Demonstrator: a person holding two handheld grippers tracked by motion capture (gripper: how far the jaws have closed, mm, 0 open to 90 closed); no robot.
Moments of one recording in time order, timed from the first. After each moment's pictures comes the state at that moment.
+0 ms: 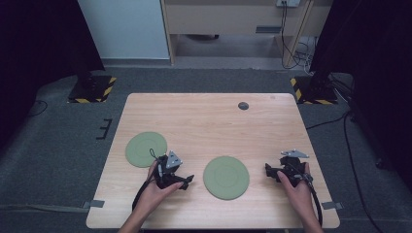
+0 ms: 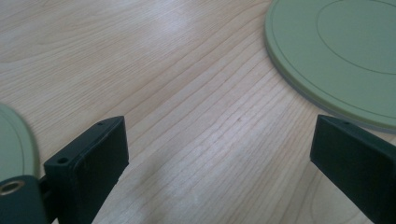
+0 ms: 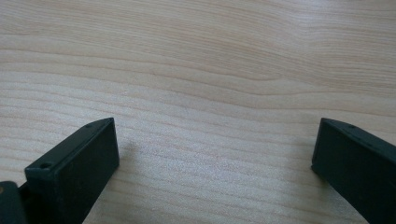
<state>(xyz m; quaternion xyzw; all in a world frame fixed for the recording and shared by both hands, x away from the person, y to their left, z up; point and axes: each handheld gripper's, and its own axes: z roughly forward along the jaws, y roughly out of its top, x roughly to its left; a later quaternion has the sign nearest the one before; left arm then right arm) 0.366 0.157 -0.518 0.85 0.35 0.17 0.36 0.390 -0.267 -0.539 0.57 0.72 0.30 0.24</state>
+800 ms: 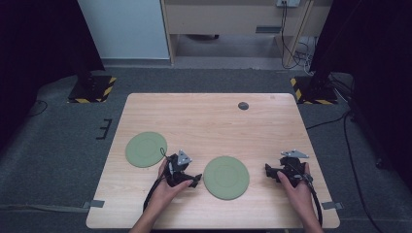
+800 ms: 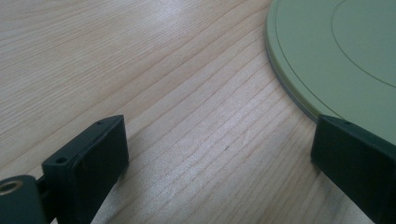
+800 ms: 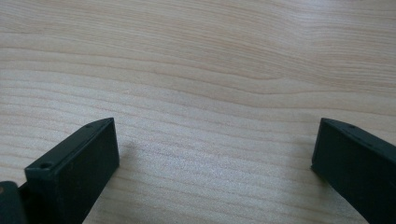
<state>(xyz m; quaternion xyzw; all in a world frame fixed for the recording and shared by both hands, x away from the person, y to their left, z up) 0.380 0.132 -0.537 0.84 0.38 0.15 0.35 0.389 -0.267 -0.540 0.57 0.73 0.30 0.24</state>
